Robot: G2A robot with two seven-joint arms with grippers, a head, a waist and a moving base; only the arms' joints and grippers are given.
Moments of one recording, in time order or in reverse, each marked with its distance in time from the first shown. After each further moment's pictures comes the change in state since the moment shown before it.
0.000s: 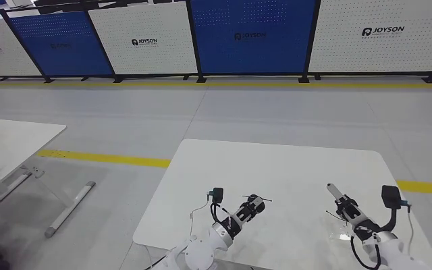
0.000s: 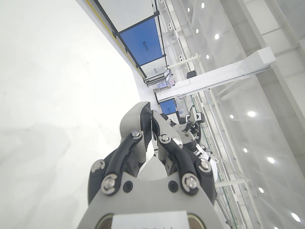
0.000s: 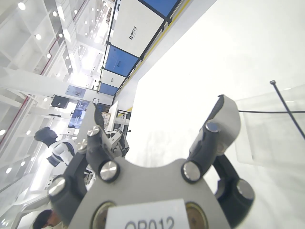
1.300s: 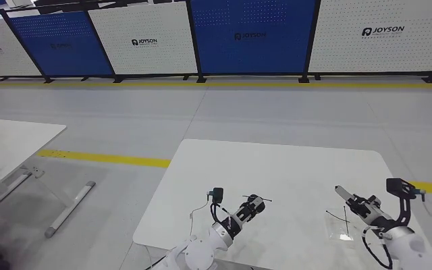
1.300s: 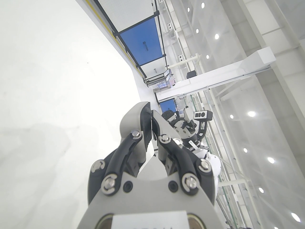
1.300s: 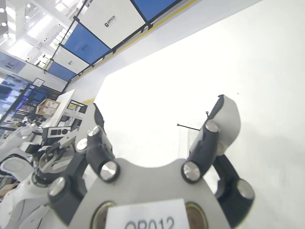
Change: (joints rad) left arm 0.000 0.000 0.000 0.000 0.000 0.000 0.000; right arm 0.049 0.038 0.081 0.008 -0.377 -0.109 0.211
